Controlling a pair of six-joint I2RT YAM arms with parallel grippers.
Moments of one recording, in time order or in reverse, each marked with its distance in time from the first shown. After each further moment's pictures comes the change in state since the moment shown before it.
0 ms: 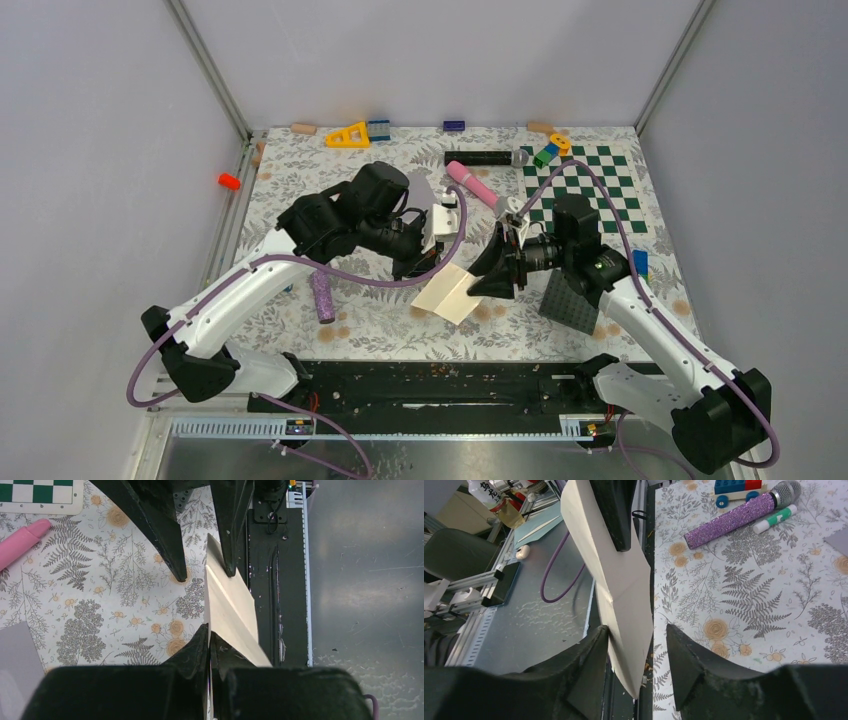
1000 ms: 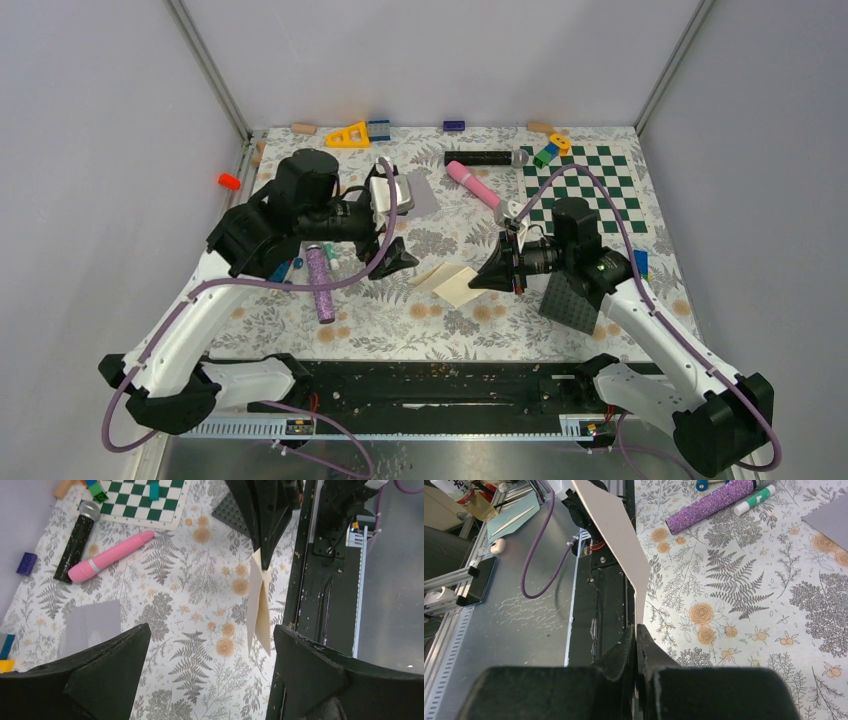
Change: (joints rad) left arm 0.161 -0.180 0.001 0.055 -0.089 -0.010; right arm 0.002 -0.024 0.001 -0.114 0.081 -0.096
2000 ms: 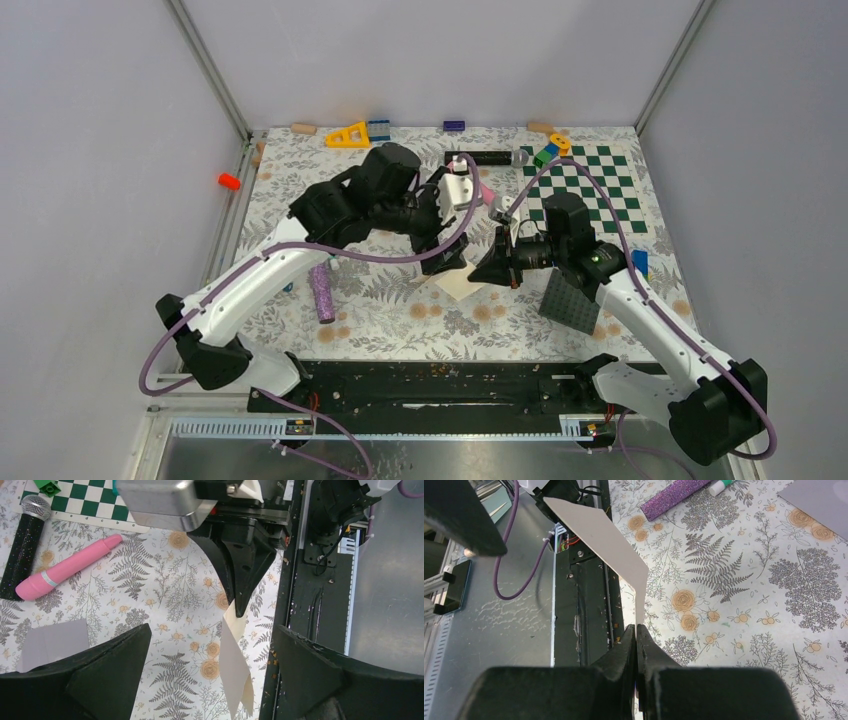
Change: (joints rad) left arm -0.162 0.268 0.120 0.066 -0.078 -0.096; right arm 0.000 0.068 0.034 -0.063 0.105 -0.042
